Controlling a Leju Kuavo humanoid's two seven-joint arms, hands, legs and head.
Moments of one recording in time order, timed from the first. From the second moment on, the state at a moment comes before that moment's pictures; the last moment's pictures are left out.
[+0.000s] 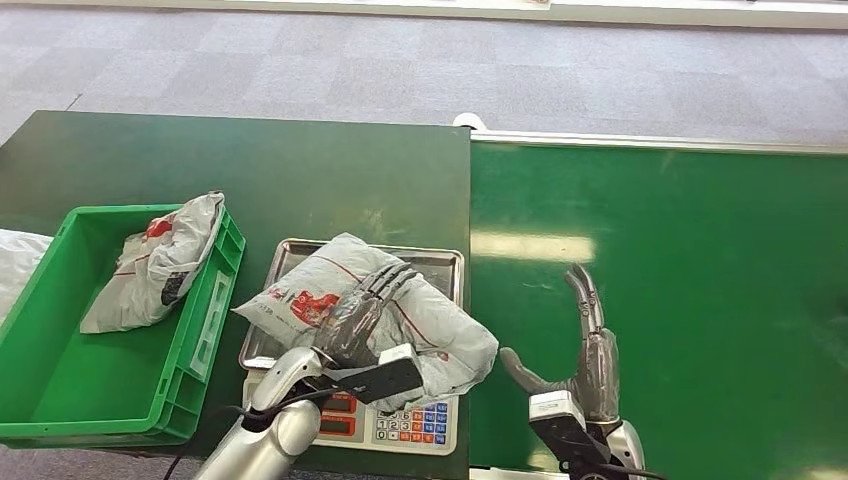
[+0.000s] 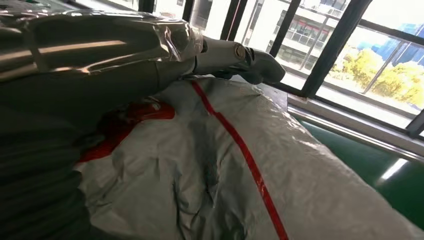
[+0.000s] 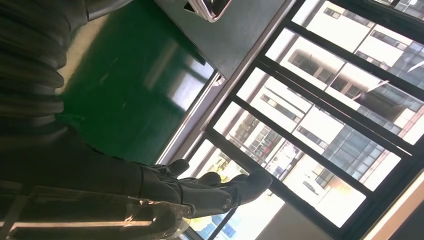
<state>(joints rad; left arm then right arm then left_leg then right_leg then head) -0.28 -0.10 -0.50 -1.22 -0.92 0.17 -0.20 0.08 0.10 0.26 -1.54 0.58 -0.25 -0.51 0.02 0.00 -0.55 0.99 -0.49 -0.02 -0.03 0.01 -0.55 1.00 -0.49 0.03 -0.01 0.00</state>
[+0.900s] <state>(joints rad) -0.22 -0.09 -0.49 -1.31 -0.90 0.19 -0.26 0.17 0.12 0.25 -1.61 0.63 -0.25 -0.50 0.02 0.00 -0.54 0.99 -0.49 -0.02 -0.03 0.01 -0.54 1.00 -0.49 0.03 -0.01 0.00</state>
